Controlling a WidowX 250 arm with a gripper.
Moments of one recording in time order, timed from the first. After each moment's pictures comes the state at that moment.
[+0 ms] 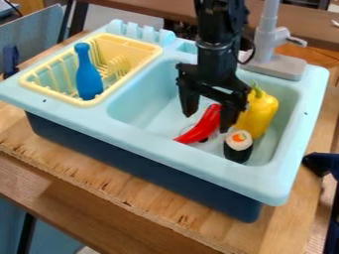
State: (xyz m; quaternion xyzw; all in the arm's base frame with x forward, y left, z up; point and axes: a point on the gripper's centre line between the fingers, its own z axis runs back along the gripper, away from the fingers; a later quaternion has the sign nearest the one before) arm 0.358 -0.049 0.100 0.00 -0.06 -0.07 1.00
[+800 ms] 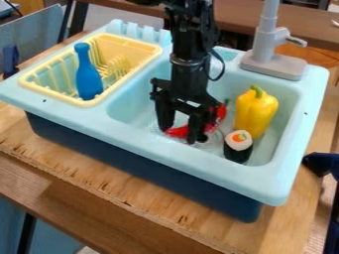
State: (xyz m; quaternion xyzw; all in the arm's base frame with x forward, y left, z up) arm 0.346 -0.017 0.076 0.01 -0.02 -0.04 1.00
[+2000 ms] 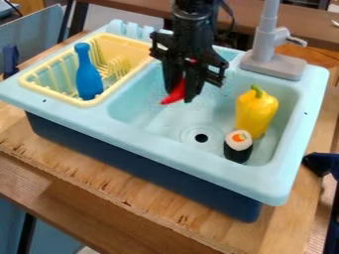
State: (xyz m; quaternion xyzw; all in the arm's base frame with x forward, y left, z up) arm 0.347 -0.021 0.137 0.06 -0.09 -0.04 0.99
